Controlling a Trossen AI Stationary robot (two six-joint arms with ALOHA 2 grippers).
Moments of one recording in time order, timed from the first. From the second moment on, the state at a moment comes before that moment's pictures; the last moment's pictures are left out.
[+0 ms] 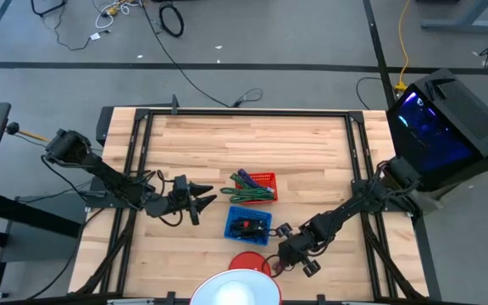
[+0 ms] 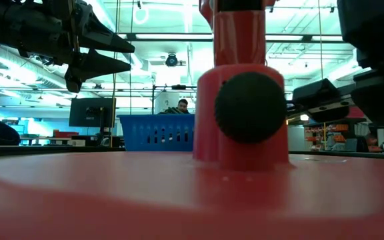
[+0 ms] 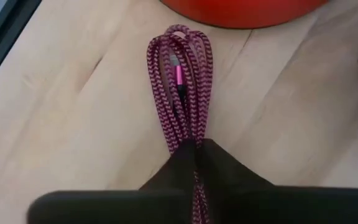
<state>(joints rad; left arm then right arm) -0.51 1.32 0.30 0.88 -0.87 -0.56 0.58 1.85 0.99 -0.36 -0.12 0.00</state>
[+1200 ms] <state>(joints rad) -0.51 1.32 0.30 0.88 -0.87 -0.56 0.31 1.39 0.99 -0.13 0.42 0.06</state>
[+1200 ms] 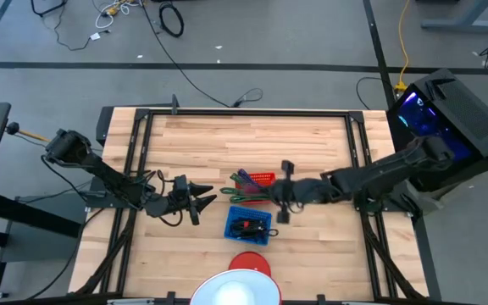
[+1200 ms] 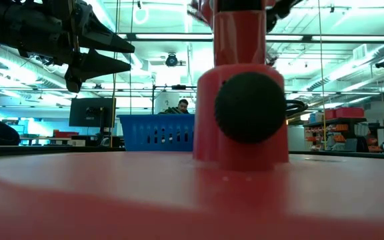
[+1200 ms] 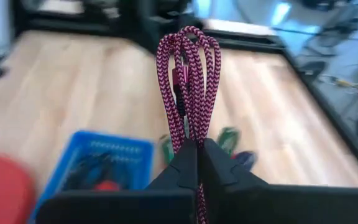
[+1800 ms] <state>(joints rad) -0.51 1.32 0.30 0.88 -0.87 -0.56 0.08 1.65 0.99 0.00 0.52 0.18</state>
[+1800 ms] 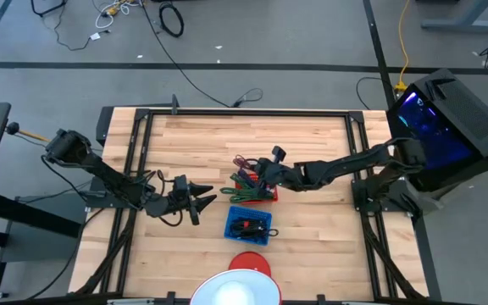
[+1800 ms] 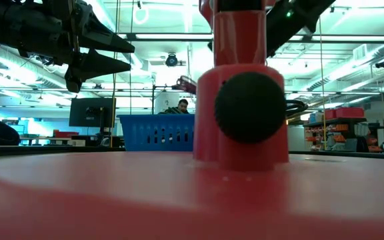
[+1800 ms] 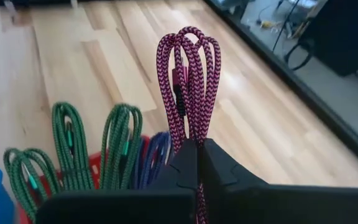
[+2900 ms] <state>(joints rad) -0.51 1.32 0.30 0.88 -0.87 -0.56 0.02 1.67 0.99 -0.06 0.27 0.33</state>
